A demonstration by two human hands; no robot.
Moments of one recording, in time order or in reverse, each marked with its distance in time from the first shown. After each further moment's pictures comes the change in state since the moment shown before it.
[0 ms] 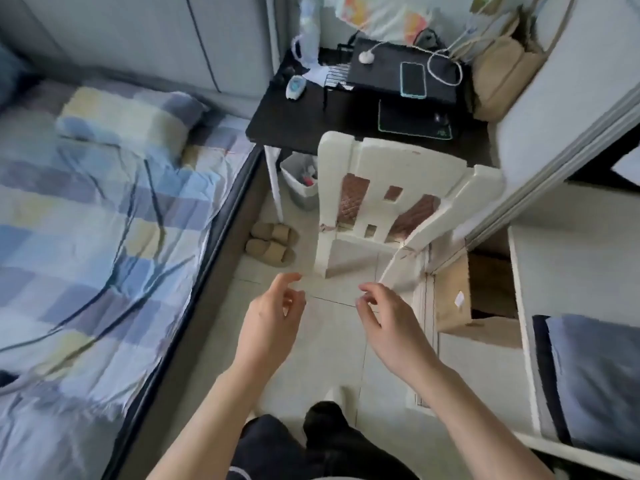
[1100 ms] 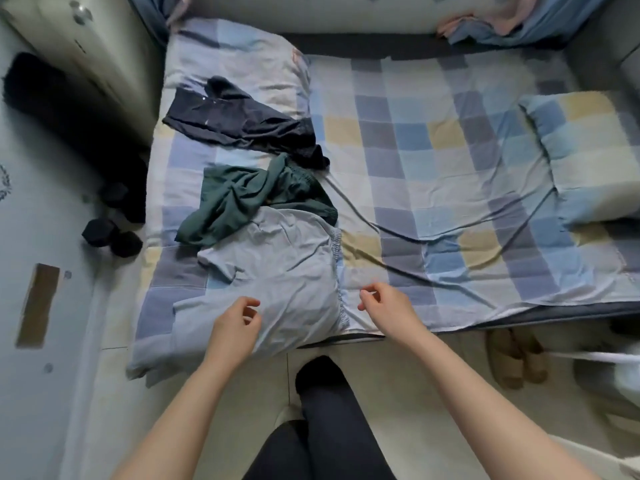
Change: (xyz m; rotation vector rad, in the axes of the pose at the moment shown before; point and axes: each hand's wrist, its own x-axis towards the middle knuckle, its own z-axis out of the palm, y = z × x) left_hand -0.310 -0.500 -0.341 -0.359 0.816 -1.103; right_hand -0.040 -0.399 0.590 -0.486 -1.035 -0.432
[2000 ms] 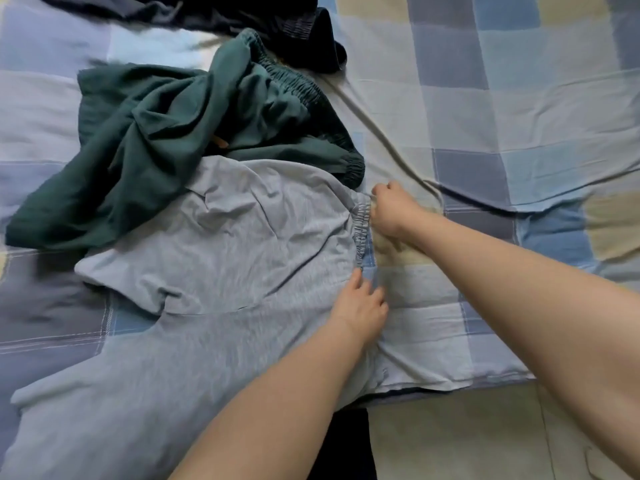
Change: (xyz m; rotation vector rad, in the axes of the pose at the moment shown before) left_hand 0.302 -0.009 0.318 1.294 -0.622 0.834; right_hand 0.469 0.086 0.093 -0.613 -0.050 -0.044
